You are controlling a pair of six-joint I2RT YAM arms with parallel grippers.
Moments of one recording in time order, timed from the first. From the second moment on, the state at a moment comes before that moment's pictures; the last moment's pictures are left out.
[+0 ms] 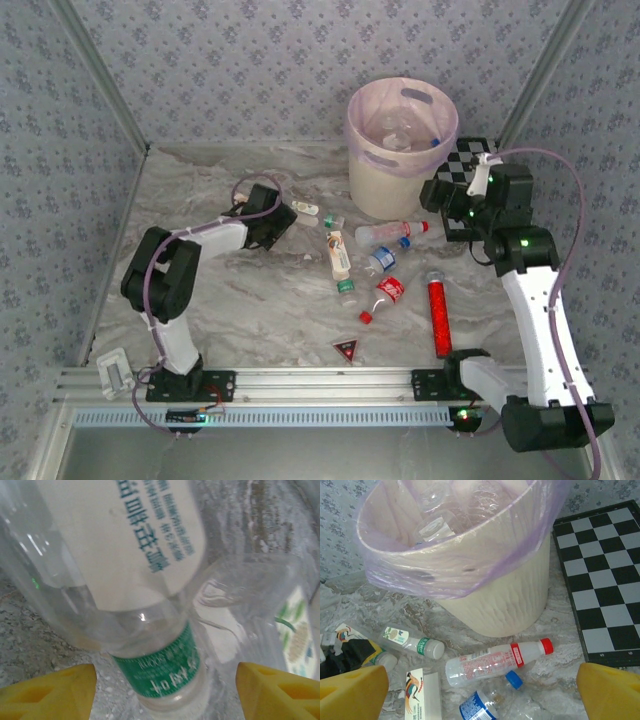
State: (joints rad) left arm -0.47 1.83 1.09 -0.17 0.01 -1.19; right arm 0.07 1.01 1.23 -0.74 -0.14 0.28
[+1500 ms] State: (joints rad) left arm -0.69 1.25 0.79 -0.19 -0.10 -0.63; right arm 0.26 1.15 1.29 -0.58 -0.53 0.25
